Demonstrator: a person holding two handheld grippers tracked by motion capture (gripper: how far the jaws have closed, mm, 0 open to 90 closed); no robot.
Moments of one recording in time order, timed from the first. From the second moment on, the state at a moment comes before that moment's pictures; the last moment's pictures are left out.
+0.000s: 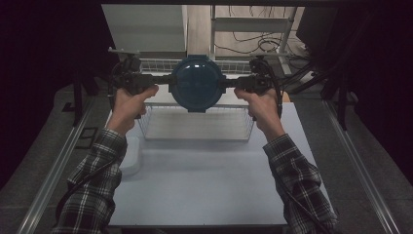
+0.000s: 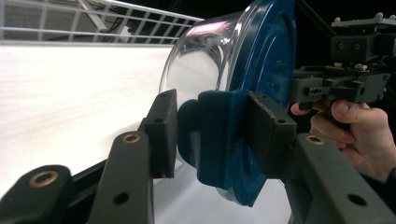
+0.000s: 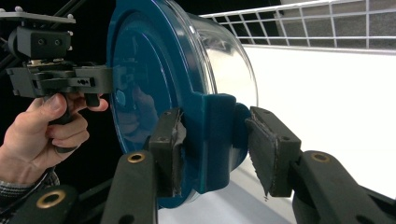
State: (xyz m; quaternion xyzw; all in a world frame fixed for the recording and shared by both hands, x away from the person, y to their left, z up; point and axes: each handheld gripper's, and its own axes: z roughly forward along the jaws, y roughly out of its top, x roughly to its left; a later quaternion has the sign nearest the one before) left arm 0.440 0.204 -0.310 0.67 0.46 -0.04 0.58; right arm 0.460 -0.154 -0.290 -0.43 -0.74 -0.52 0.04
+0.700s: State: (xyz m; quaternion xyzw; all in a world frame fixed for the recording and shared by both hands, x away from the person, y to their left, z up) left arm 0.468 0.213 -0.335 0.64 0.47 -0.07 0.60; right arm 0.495 -0.148 -0.303 -0.46 -0.71 -0.53 0.07
